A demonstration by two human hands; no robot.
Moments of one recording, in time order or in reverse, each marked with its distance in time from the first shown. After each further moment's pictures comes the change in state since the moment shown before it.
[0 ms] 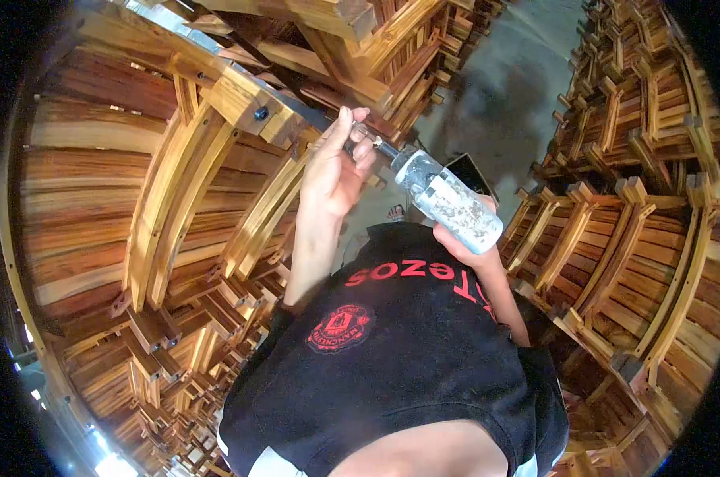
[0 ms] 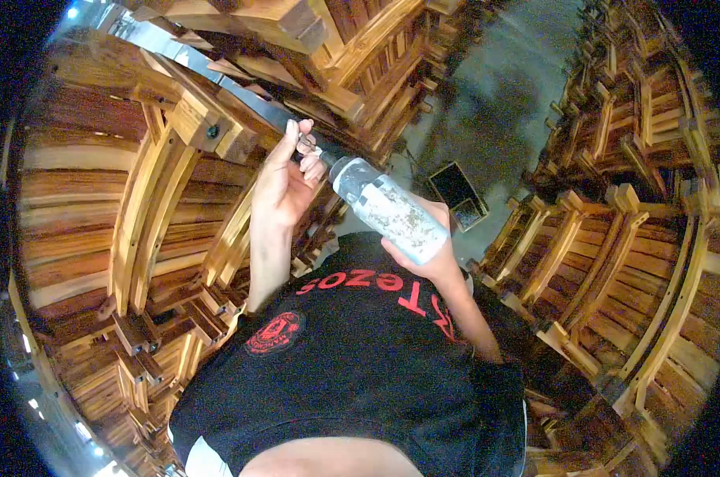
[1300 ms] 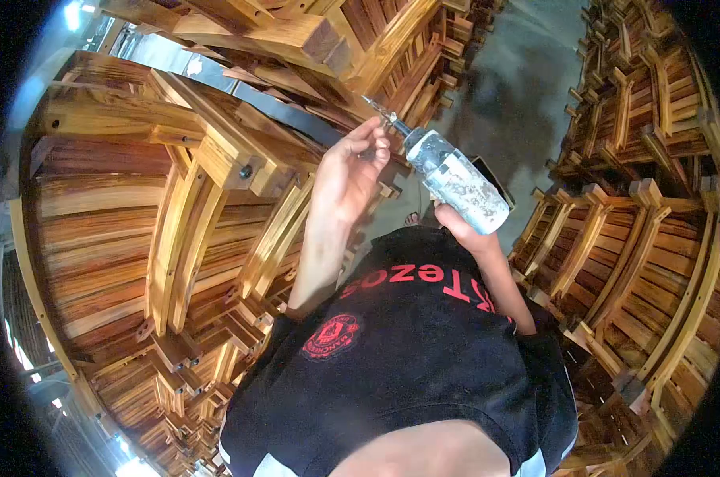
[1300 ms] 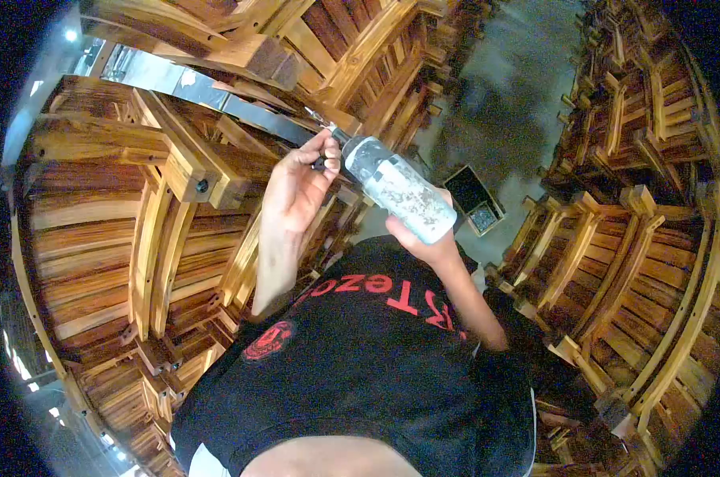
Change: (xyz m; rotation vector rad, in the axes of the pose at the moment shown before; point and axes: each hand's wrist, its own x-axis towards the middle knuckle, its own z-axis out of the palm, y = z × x) left_hand 0.045 -0.008 0.023 0.009 -0.024 -0.098; right_hand 0.056 0.012 -0.009 0.165 0.187 0.114
